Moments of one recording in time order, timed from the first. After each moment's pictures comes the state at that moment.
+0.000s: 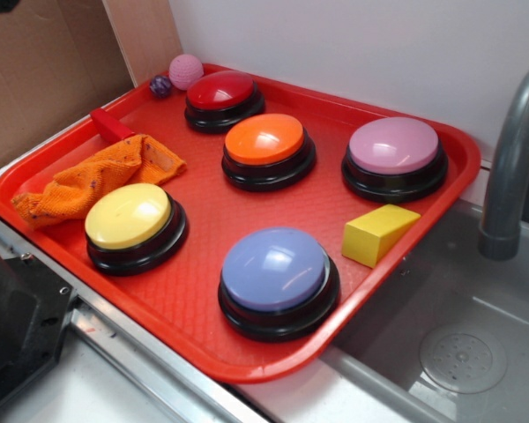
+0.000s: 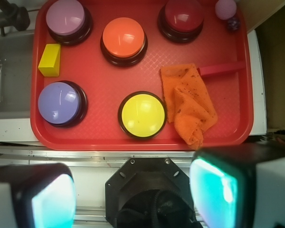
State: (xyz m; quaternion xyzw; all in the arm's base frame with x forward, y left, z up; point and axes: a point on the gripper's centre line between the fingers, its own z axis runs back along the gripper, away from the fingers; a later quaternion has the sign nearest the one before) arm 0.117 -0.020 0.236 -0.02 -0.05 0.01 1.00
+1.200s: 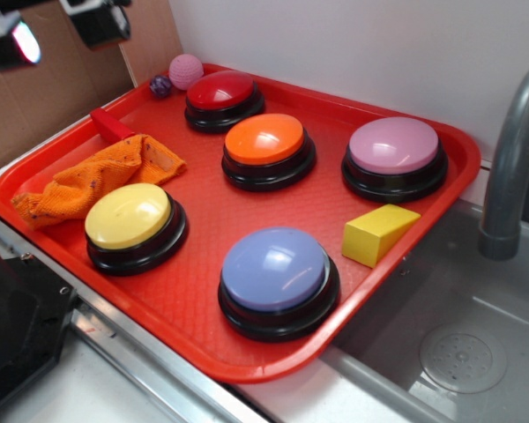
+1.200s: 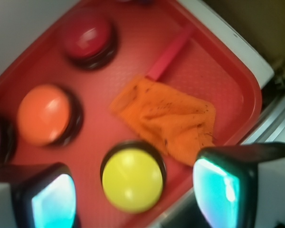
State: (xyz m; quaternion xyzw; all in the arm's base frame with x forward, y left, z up) arm 0.178 0.052 0.153 -0.03 -0.08 0.42 0.90
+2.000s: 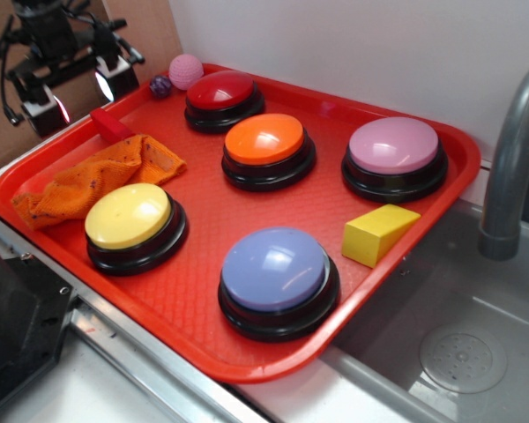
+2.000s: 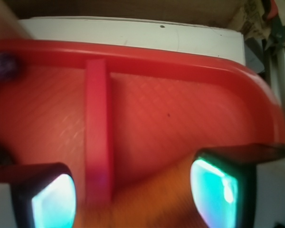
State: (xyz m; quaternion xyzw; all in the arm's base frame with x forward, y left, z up) arm 0.205 0.128 0.061 0.04 -0.09 0.67 0.74
